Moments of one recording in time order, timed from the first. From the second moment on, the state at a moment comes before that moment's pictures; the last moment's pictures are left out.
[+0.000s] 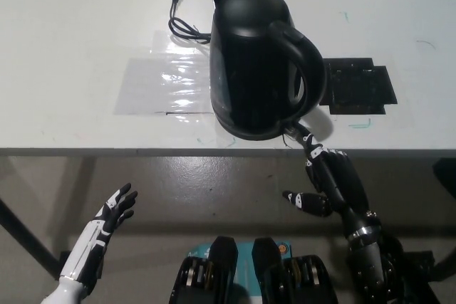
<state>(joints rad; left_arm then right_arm) 0.02 0.23 0.00 0.06 -0.02 -0.23 -0.16 -0.34 -0.12 0.27 0.35 -0.71 -0.17 -0.22</state>
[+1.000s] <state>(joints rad) 0.01 0.23 0.00 0.05 -0.03 -0.23 -0.17 -0.38 -0.12 0.28 0.44 -0.72 -0.15 -0.22</state>
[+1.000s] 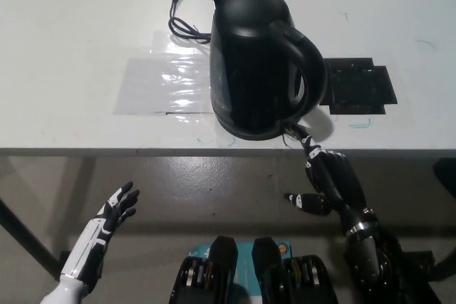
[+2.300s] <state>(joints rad) 0.00 0.23 0.01 0.03 -0.03 -0.23 -0.19 -0.44 -0.12 0.30 0.55 -0.71 -0.13 -0.25</state>
